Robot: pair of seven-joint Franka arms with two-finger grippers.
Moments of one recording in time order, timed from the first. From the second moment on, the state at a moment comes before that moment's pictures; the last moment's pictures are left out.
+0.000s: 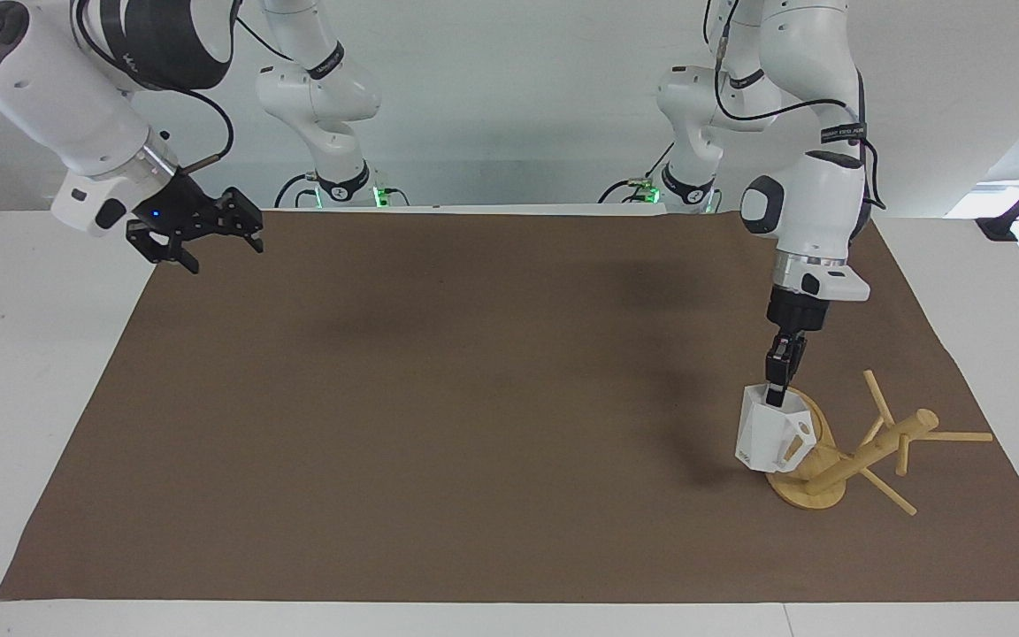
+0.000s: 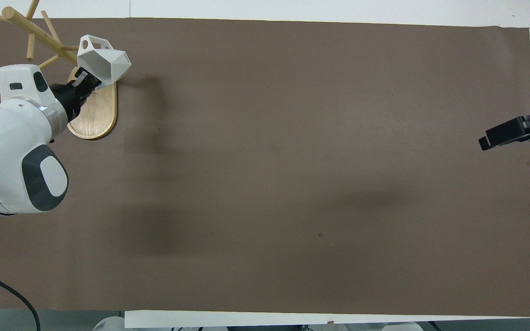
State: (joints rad) left arm -0.44 0.07 0.23 -2.23 -0.22 2.97 -0.77; right arm -0.06 0.02 -0.03 -1.56 0.03 1.41 -0.22
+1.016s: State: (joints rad) left arm -0.39 0.08 0.23 -2.23 -0.34 2.94 -0.77; right arm -0.05 0.02 -0.01 -1.48 -0.04 1.34 -0.08
